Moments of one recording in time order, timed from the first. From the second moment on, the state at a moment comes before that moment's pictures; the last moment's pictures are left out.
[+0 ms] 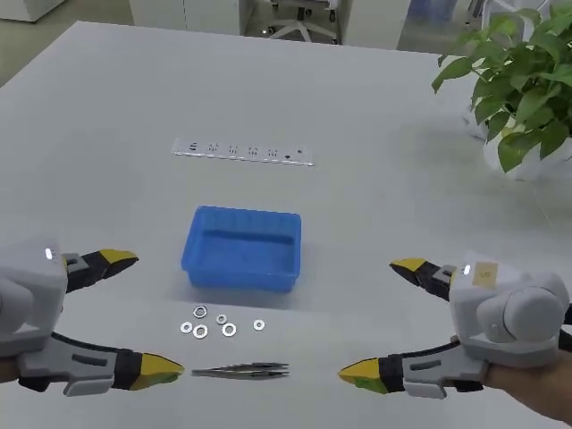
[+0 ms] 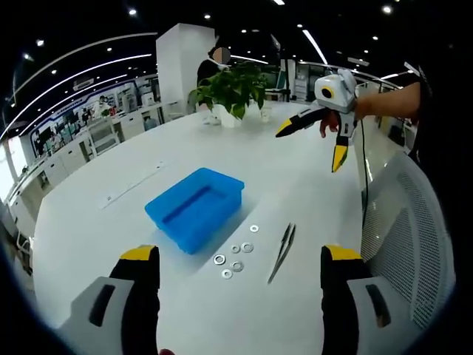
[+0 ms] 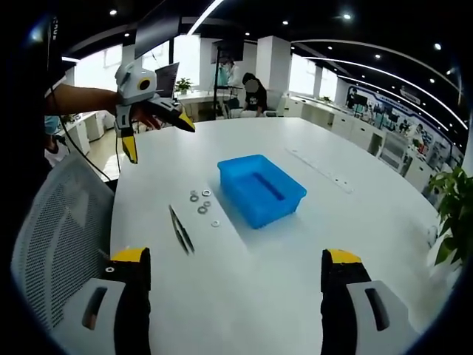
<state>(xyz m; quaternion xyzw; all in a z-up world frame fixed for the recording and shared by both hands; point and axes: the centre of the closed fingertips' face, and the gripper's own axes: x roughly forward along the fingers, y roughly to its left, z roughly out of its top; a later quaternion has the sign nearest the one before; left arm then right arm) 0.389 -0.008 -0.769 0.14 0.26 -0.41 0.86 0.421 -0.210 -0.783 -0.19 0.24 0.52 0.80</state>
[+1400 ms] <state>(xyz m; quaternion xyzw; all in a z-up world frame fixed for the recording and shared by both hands) 0.381 -0.014 -0.789 0.19 0.28 -0.43 0.84 0.421 -0.201 -0.789 -0.21 0.23 0.54 0.78</state>
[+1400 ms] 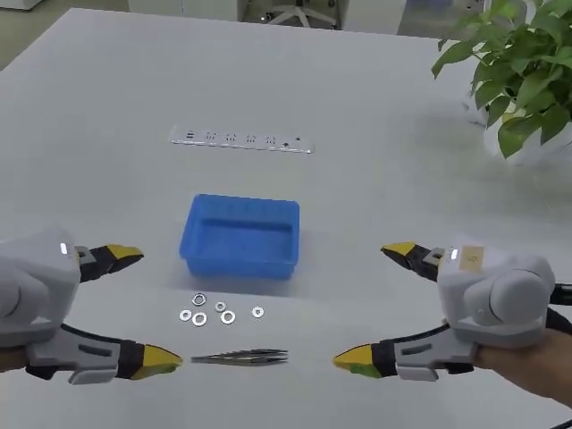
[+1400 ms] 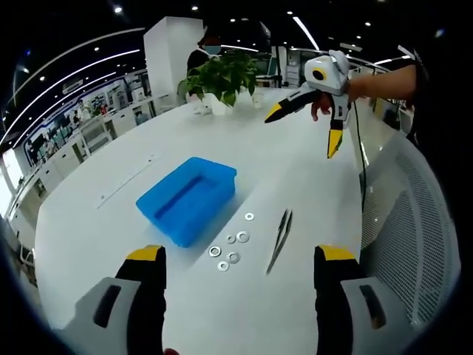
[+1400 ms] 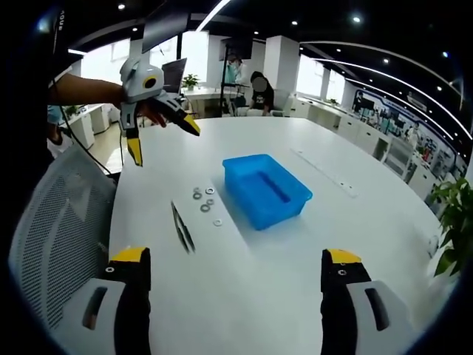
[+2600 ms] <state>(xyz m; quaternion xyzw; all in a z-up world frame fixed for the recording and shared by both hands) 0.365 -0.026 -0.853 0.25 0.34 -0.48 0.77 0.399 -0.141 -0.836 -0.31 0.22 0.64 0.67</state>
